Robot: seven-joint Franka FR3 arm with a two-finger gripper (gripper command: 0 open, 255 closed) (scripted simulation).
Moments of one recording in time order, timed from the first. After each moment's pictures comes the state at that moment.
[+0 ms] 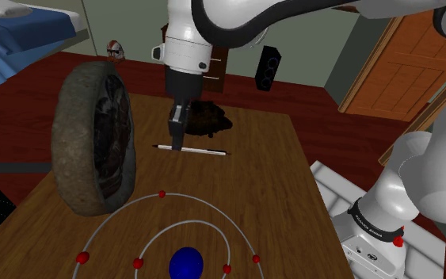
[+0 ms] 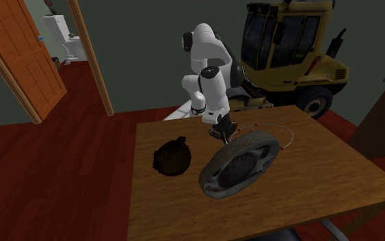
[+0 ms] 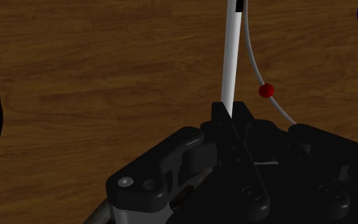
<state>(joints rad) 0.39 0.10 0.27 -1.87 0.28 1.98 -0.23</state>
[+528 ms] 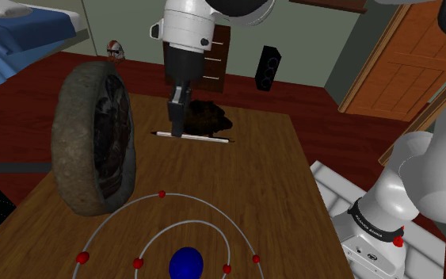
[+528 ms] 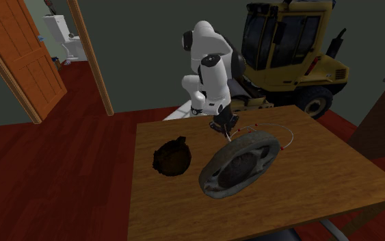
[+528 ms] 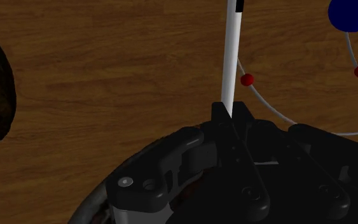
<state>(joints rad) 0.38 0.08 0.26 -1.79 0.27 1.89 -0.21</state>
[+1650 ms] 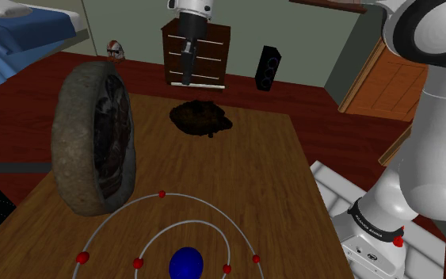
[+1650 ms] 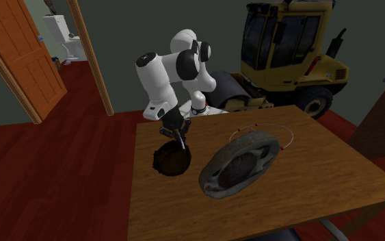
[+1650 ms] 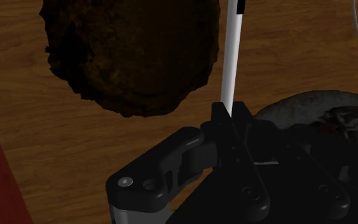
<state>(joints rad) 0.21 0.37 0.13 -1.33 0.23 1.63 -0.46</state>
